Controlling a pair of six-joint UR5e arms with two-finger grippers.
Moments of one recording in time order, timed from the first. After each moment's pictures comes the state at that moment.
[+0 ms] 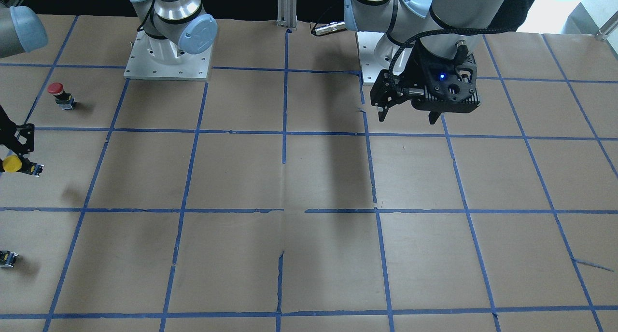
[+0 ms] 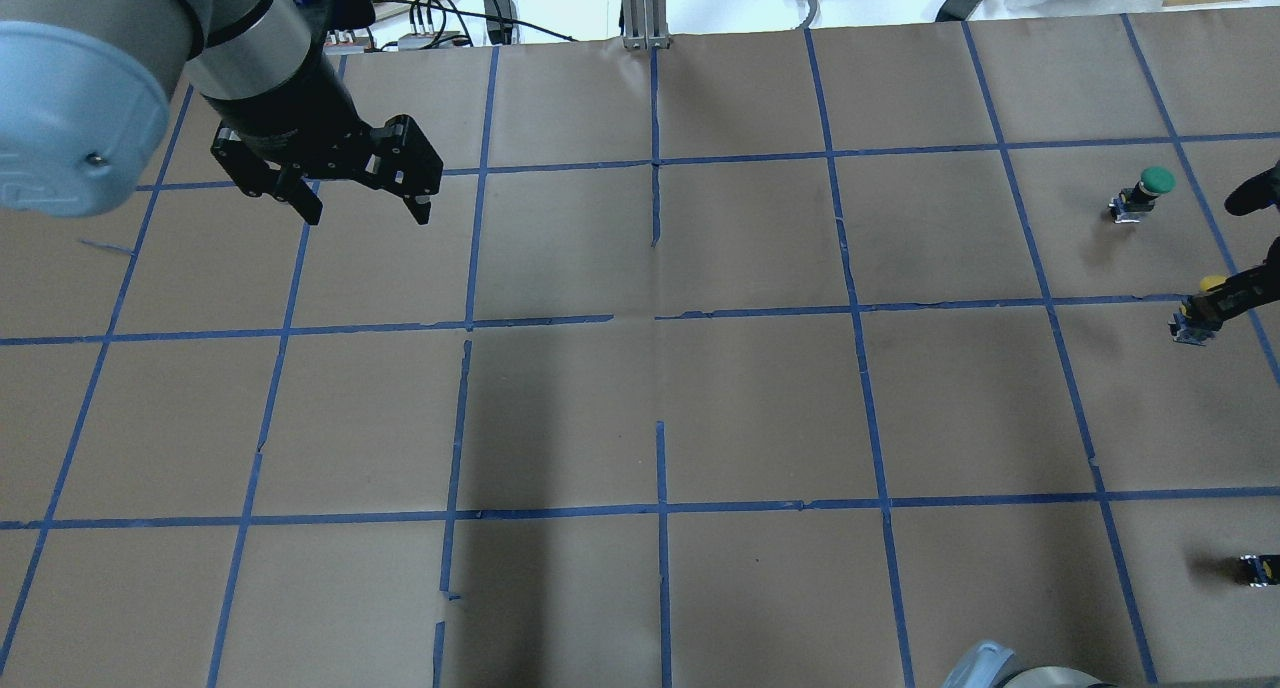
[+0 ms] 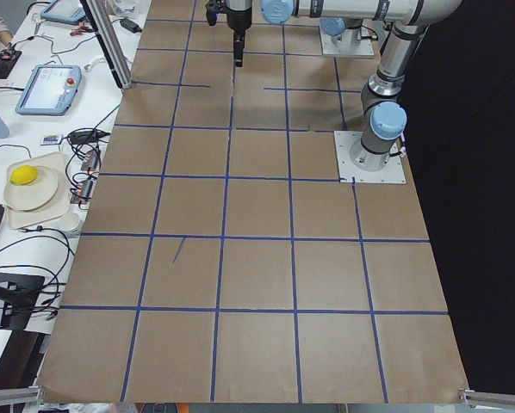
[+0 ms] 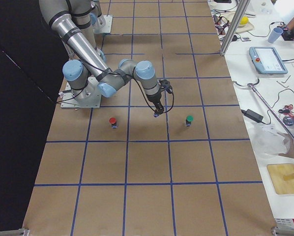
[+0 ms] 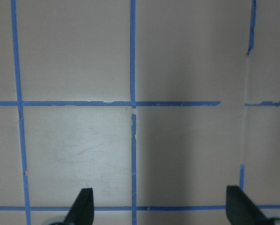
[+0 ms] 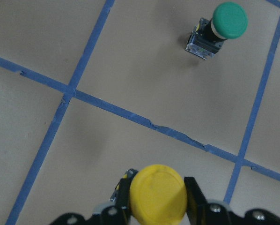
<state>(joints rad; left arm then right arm) -1.59 -1.59 -1.57 -1.53 1.56 0.04 0.84 -1.47 2.13 -2.51 -1.45 -1.11</state>
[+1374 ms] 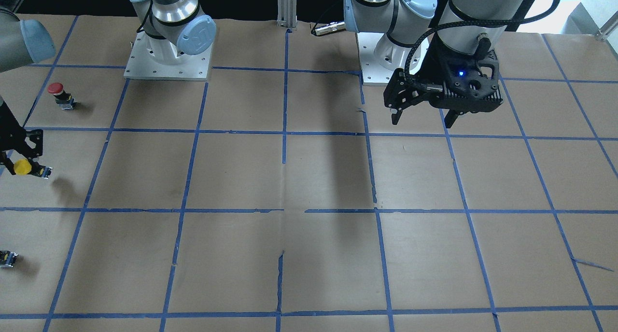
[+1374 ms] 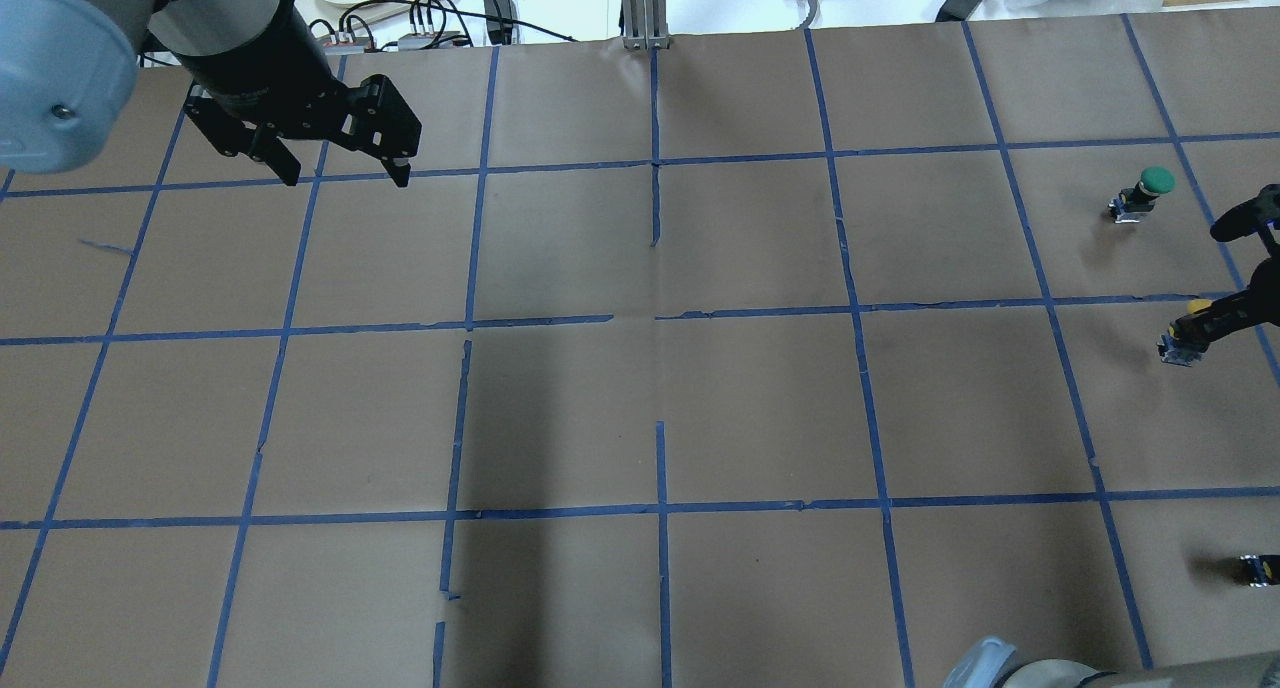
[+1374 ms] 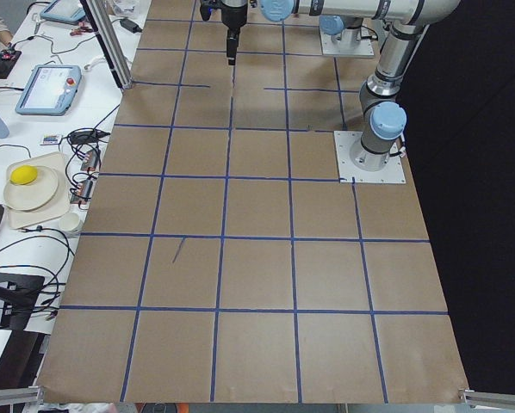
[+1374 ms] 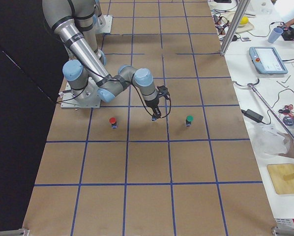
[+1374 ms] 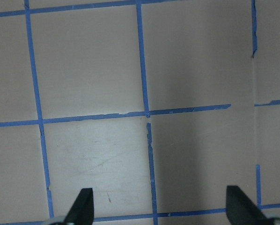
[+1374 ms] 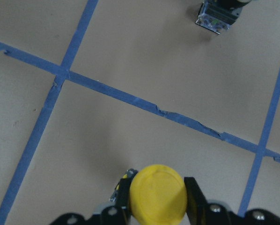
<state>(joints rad) -1.58 -1.62 -1.51 -1.53 1.57 0.06 0.82 -1.42 2.17 -2.55 -1.45 -1.11</state>
